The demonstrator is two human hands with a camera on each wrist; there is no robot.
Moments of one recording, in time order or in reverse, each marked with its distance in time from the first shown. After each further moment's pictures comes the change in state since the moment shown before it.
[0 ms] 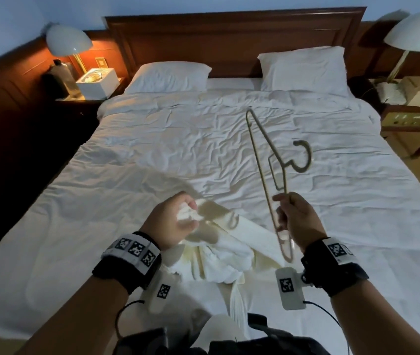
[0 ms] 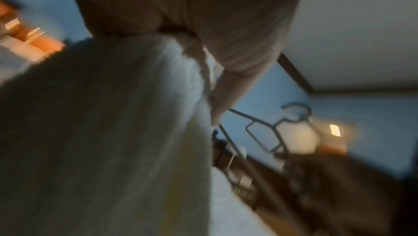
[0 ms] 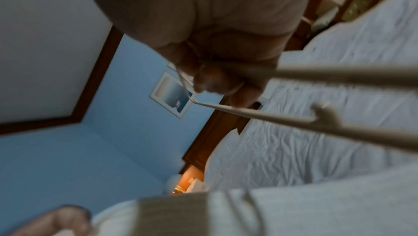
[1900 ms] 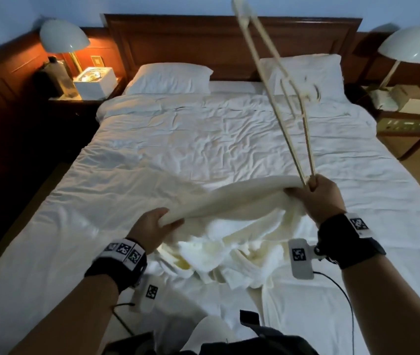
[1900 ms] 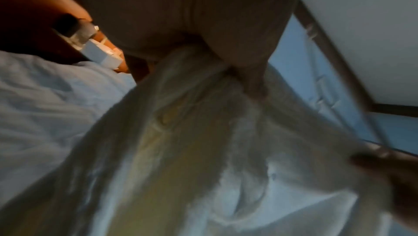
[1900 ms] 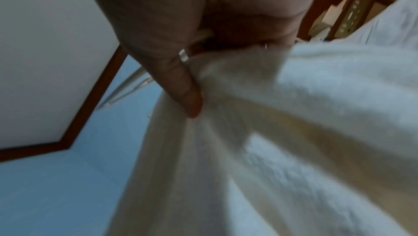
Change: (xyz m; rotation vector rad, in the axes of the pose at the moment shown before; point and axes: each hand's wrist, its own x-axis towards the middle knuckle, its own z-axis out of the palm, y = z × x) left_hand -0.007 -0.139 -0.090 -0.130 -0.030 -0.257; right_hand 0.016 -0.069 0.084 -0.297 0.234 -0.035
